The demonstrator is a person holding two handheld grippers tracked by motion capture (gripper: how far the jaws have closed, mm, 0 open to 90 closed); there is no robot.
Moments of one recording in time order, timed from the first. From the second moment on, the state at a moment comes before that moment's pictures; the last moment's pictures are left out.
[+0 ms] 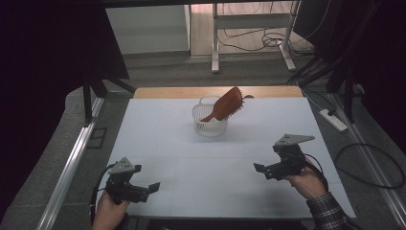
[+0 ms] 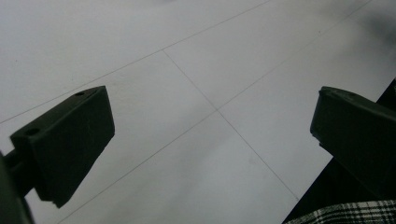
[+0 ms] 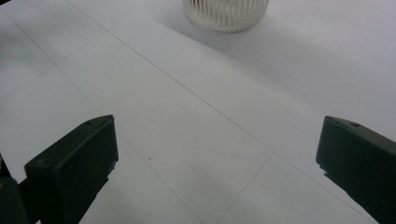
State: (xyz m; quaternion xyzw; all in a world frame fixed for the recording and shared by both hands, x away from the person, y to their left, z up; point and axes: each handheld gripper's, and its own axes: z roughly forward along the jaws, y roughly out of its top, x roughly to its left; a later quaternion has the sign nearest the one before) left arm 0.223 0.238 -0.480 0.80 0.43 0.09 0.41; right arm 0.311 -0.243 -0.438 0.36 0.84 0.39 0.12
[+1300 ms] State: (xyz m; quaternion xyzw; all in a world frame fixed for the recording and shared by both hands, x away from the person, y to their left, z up) left arm 0.223 0.238 -0.480 0.80 0.43 0.09 0.41; right arm 0.290 -0.280 -0.443 0.40 0.83 0.38 0.13
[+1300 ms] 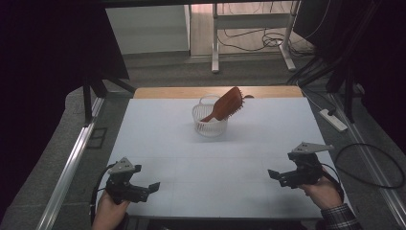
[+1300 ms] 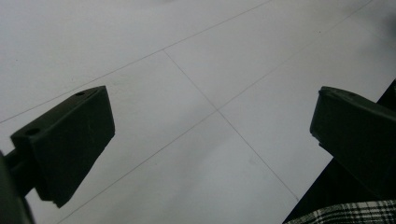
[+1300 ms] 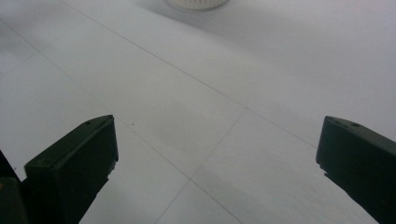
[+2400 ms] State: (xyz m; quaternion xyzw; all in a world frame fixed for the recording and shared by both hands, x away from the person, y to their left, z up) left arm 0.223 0.238 -0.480 0.80 0.43 0.09 0.41; right arm 0.268 -0.320 -0.450 0.44 0.81 0.34 0.17
